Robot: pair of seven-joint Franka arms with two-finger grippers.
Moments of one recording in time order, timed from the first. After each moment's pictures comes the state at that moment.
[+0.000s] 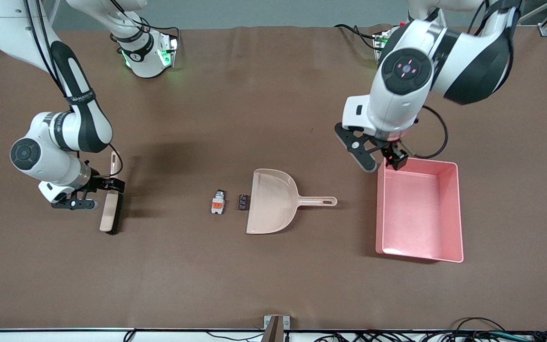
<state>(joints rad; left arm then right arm) -0.32 0.31 -0.23 -1.52 0.21 1.66 0.56 0.00 0.38 -0.05 -2.08 0.01 2.41 -0.04</state>
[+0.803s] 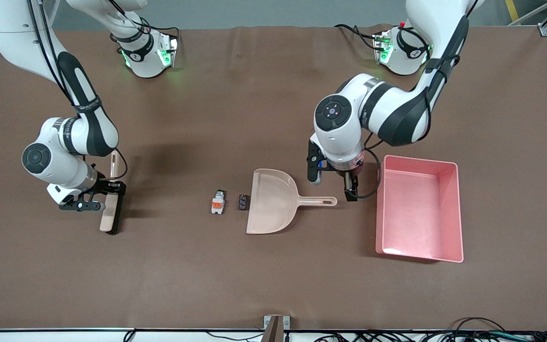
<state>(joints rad) -0.42 0.52 -0.24 -1.50 0.43 1.87 0.87 0.00 0.42 -0.05 -2.09 0.01 2.46 -0.04</state>
